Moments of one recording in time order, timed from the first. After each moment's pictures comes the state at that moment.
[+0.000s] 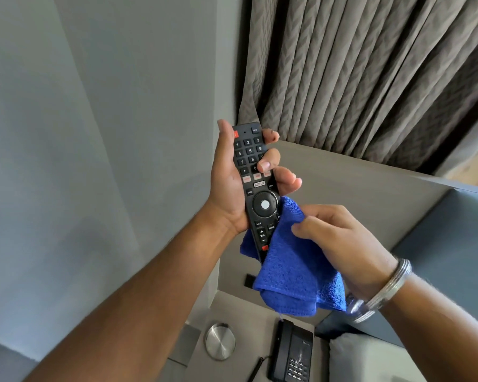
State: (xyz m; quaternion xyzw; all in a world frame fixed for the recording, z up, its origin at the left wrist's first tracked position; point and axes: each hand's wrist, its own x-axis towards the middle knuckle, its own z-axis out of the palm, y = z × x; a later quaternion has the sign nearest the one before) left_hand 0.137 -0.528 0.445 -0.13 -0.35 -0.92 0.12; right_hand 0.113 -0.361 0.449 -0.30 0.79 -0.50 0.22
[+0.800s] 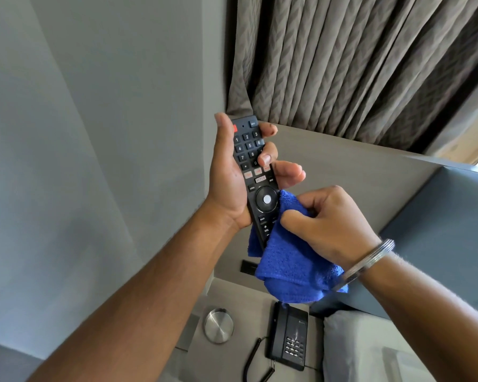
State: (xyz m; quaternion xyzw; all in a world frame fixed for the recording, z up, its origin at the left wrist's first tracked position) left_hand 0.142 -0.515 0.434 -0.12 -0.36 -0.91 0.14; right_hand 0.118 -0.362 0.441 -0.33 0.86 -0.39 0.02
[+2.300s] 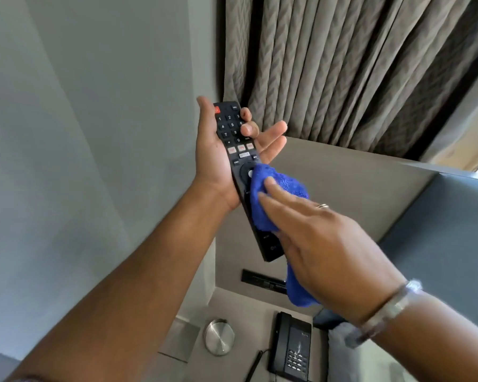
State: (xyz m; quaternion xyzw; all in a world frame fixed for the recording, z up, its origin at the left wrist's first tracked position) left_hand 0.117 -0.526 0.467 -0.04 -0.33 -0.92 0.19; right_hand 0.146 -0.337 0.460 -0.52 0.82 -0.17 -0.16
